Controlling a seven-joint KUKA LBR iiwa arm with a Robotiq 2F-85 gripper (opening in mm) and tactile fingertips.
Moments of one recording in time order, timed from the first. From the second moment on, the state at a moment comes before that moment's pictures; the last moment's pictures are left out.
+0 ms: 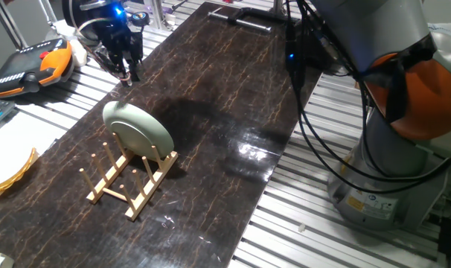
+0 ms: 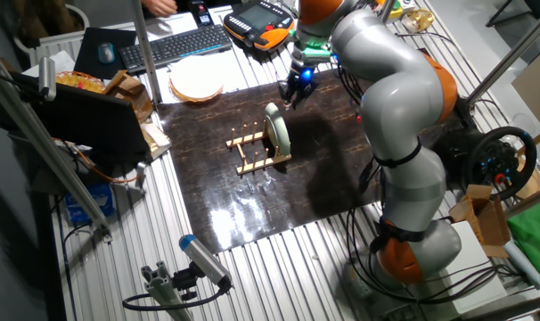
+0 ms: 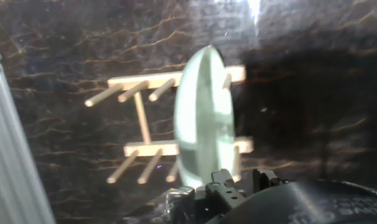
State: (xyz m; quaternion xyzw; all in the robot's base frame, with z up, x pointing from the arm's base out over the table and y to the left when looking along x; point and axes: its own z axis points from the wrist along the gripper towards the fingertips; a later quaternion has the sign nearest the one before) arm 0.568 0.134 0.250 -0.04 -0.98 -0.11 0.15
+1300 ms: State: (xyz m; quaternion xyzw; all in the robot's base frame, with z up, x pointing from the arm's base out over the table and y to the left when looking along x) arm 0.569 0.146 0.233 -0.05 -0.97 -0.20 0.16
